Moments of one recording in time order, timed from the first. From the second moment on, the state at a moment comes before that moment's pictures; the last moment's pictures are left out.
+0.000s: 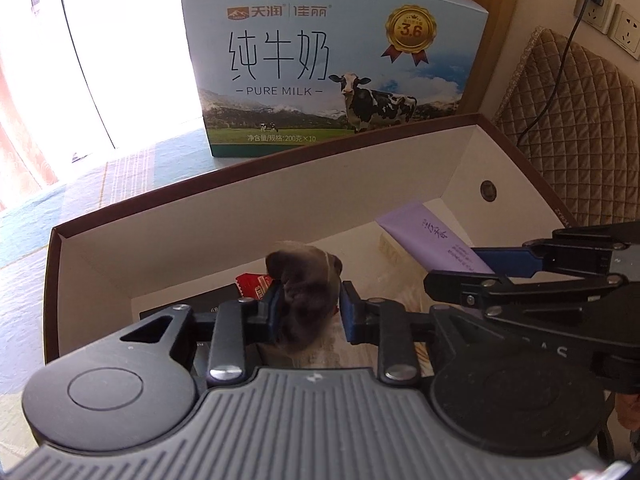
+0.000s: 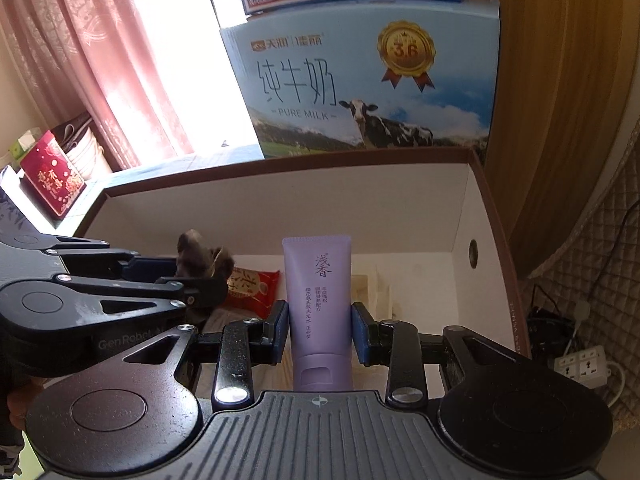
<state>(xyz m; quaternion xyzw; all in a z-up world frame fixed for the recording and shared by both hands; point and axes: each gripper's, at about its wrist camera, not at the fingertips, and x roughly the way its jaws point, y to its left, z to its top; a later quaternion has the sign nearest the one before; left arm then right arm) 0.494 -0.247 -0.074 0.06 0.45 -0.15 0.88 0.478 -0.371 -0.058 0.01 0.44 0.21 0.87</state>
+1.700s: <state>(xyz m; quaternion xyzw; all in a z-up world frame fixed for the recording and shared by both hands) 0.376 -0.223 -0.009 0.08 0.41 -0.08 0.90 0.388 -0.379 -0.003 0.01 0.39 0.22 0.89</state>
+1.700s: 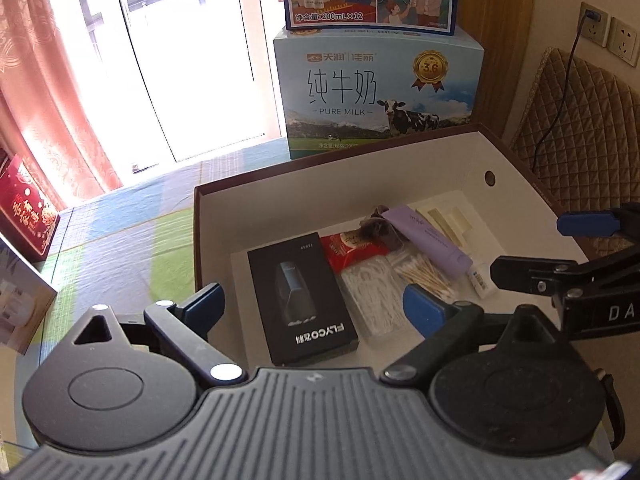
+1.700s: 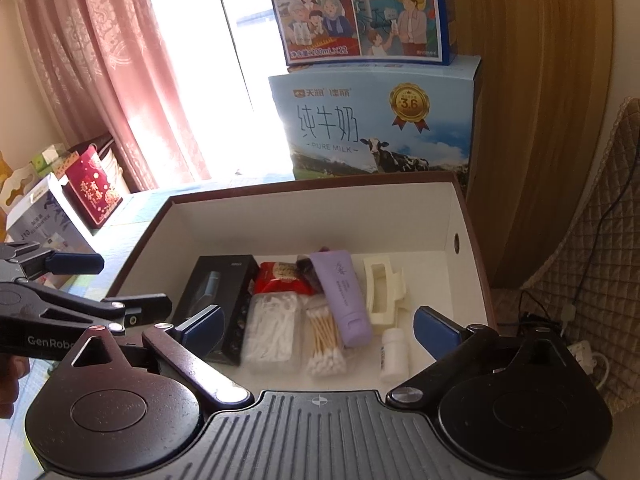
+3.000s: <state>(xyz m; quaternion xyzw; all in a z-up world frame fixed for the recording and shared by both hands) 0.219 -0.157 0.011 0.06 0.42 -0.05 0.90 0.241 -0.346 0.012 0.00 0.40 0.24 0.88</state>
